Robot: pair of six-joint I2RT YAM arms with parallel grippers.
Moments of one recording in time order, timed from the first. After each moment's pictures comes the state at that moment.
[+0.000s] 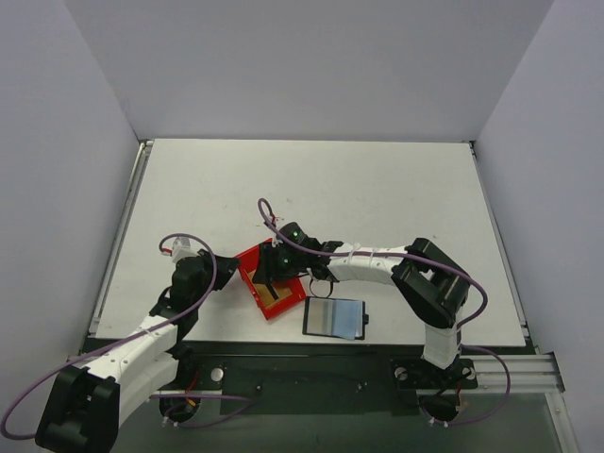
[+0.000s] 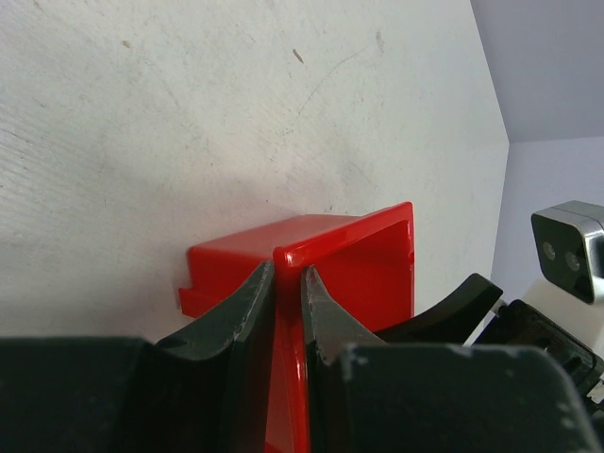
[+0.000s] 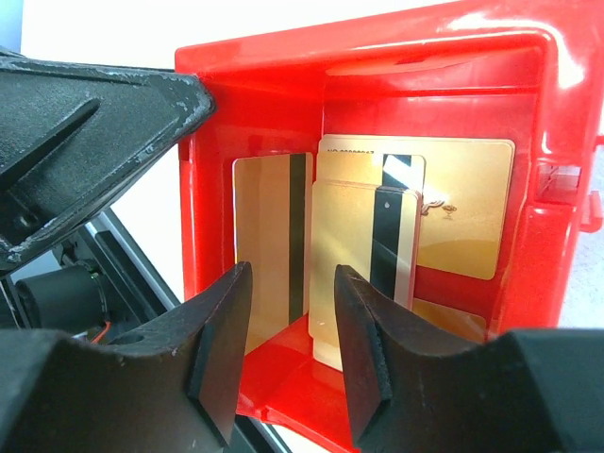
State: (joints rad) left arm -0.35 0.87 0.18 0.26 -0.08 -1.12; right arm 0.94 1.87 1.08 0.08 -0.21 0.67
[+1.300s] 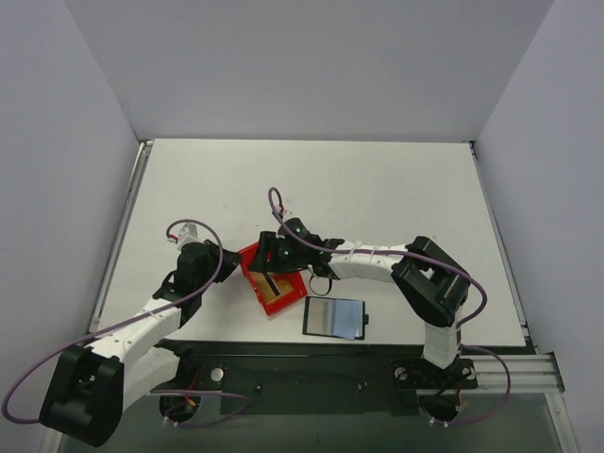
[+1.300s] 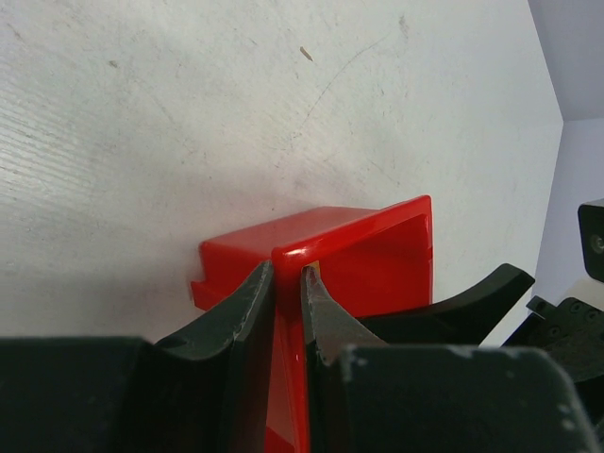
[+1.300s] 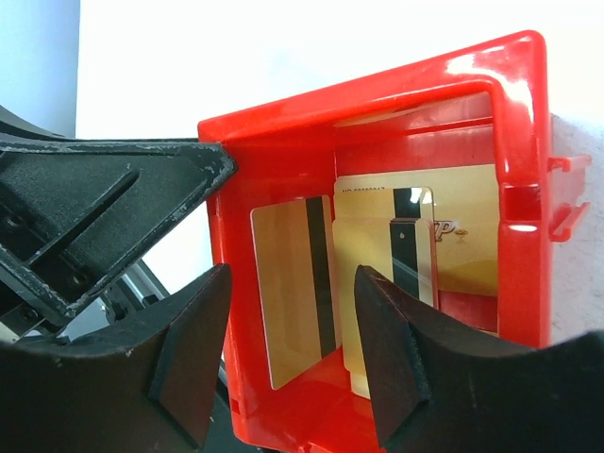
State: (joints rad) left arm -0.35 0.99 0.30 0.18 -0.07 -1.04; right arm 0.93 1.88 1.08 0.15 -0.14 0.82
